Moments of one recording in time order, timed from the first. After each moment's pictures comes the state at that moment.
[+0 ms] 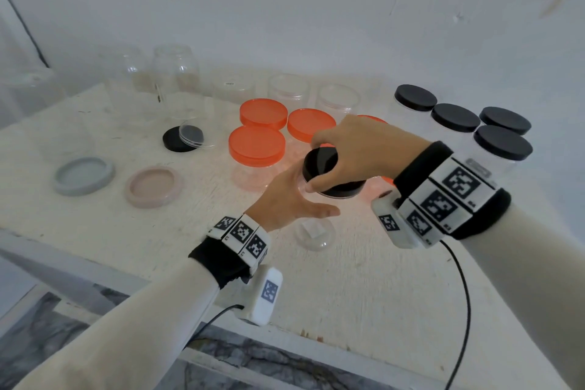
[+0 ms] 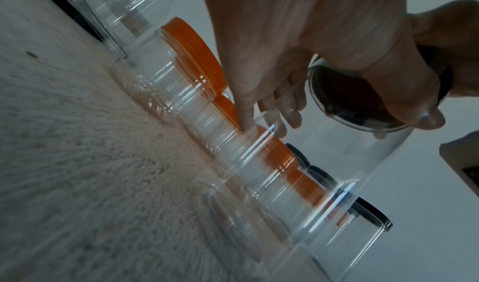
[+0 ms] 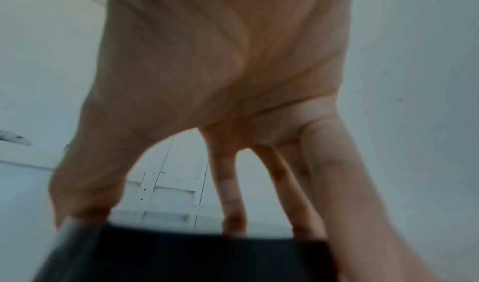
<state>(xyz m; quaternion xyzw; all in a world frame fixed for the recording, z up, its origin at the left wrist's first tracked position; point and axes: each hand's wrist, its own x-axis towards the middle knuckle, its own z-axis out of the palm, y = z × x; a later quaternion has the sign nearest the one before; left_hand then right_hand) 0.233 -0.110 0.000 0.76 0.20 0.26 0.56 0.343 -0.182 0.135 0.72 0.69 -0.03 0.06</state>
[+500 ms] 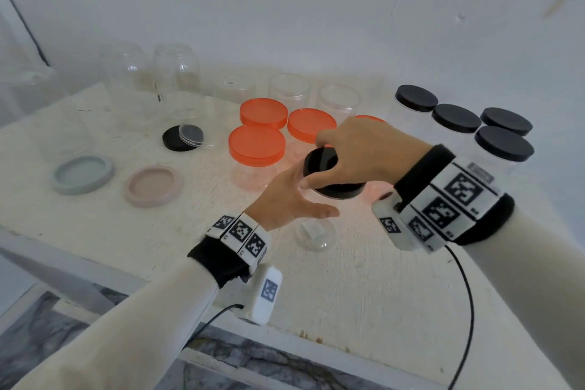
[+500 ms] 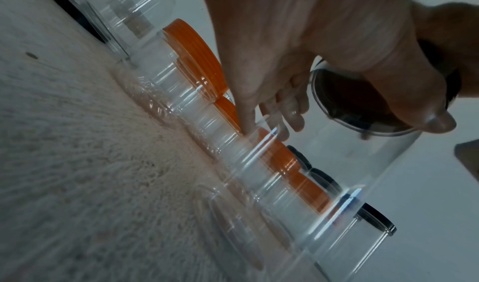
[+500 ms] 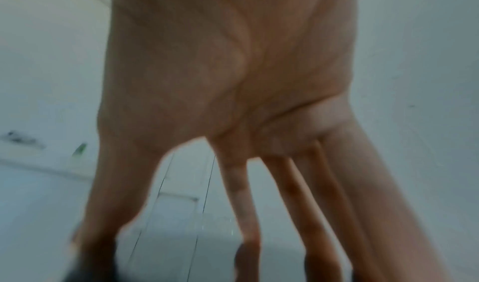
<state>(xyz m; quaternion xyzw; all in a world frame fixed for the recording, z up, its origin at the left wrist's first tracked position) 0.232 -0.110 0.002 0.77 0.19 0.25 0.56 0.344 -0.181 0.130 0.72 0.68 -0.01 0.09</state>
